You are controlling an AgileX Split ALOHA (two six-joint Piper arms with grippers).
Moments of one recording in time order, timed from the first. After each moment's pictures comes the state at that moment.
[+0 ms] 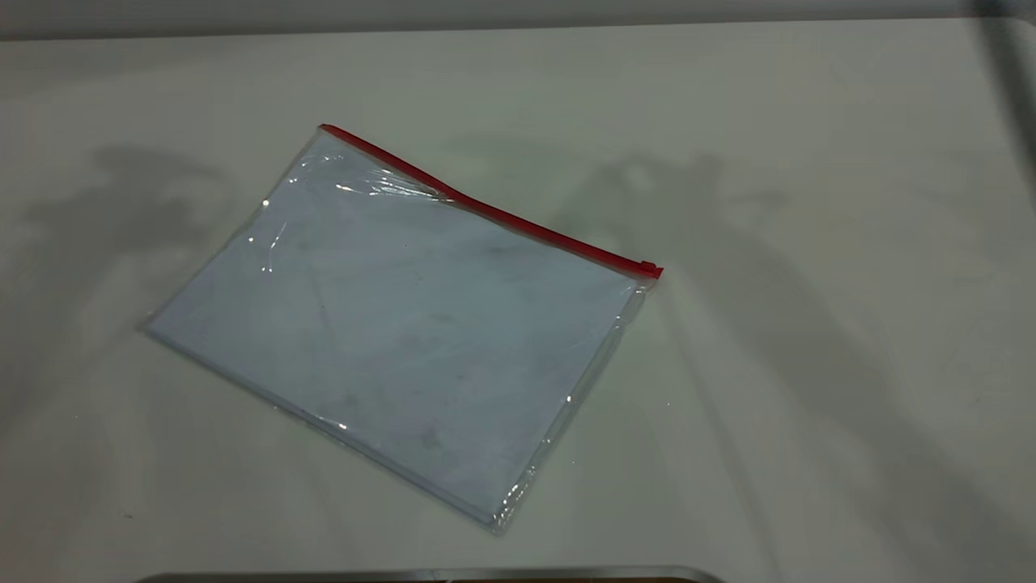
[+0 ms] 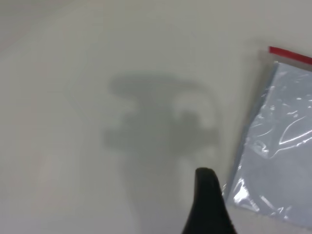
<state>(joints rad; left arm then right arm) -0.02 1.77 -1.60 -0.04 0.92 0.22 0.45 1.82 -1.71 0.01 0.78 -0.51</state>
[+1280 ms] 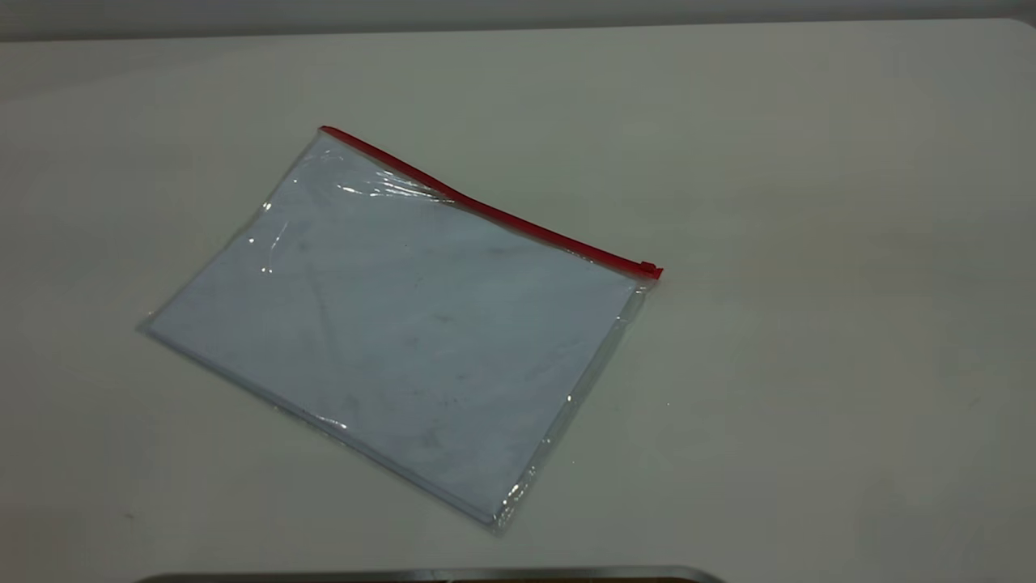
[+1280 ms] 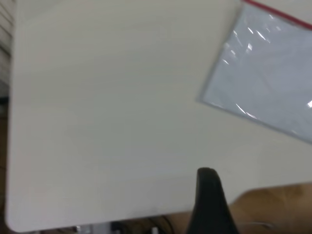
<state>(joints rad) -0.02 0.54 -0.89 -0.03 1.17 0.12 0.45 0.48 -0.79 0.15 1.07 -0.26</state>
